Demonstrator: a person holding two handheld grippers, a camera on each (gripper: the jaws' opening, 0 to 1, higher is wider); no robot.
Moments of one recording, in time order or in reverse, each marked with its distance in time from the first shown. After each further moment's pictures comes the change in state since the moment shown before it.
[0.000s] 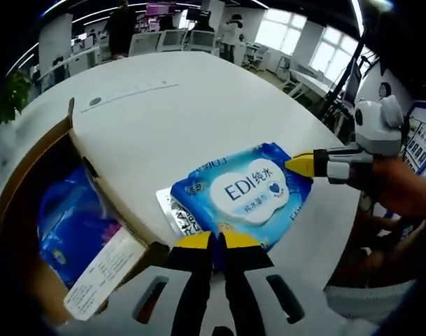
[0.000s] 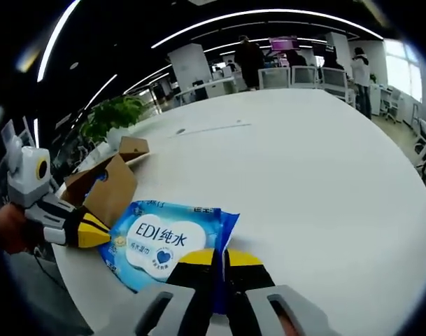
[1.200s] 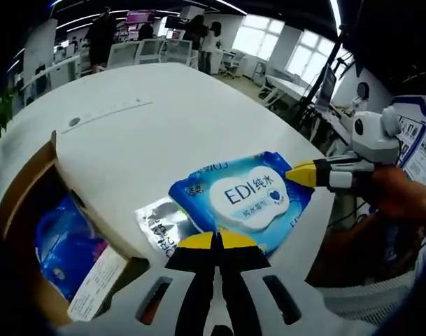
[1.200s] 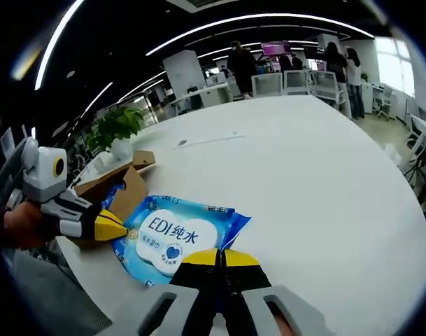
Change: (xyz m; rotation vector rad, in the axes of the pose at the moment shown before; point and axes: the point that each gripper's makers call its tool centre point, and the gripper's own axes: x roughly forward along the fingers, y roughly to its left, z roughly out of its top) left arm -0.009 -0.031 0.018 0.036 -0.030 -0.133; right arm -0.045 0.007 0.006 0.031 -0.015 -0.005
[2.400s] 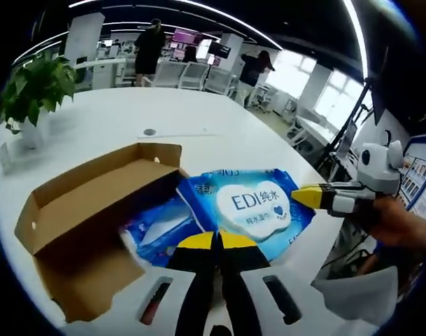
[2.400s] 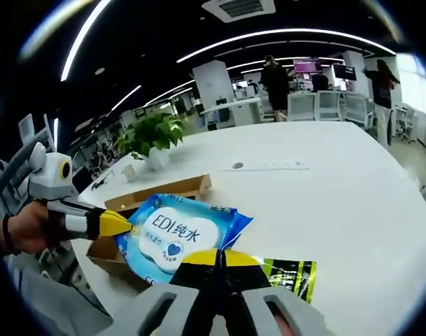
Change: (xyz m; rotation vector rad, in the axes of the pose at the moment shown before) left arm -0.125 0.083 0.014 -0.152 -0.199 0.096; right arm 0.022 0.136 0.058 -0.088 -0.096 0.113
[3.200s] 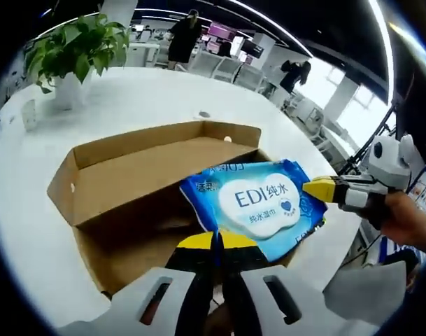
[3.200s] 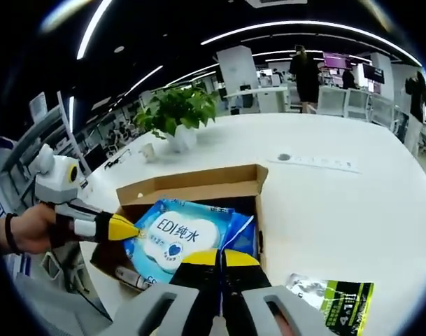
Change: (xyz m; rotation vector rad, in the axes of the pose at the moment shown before) left arm -0.049 0.112 -0.034 -0.128 0.009 0.115; right arm 0.088 0.095 0.003 -0.097 0.090 0.109
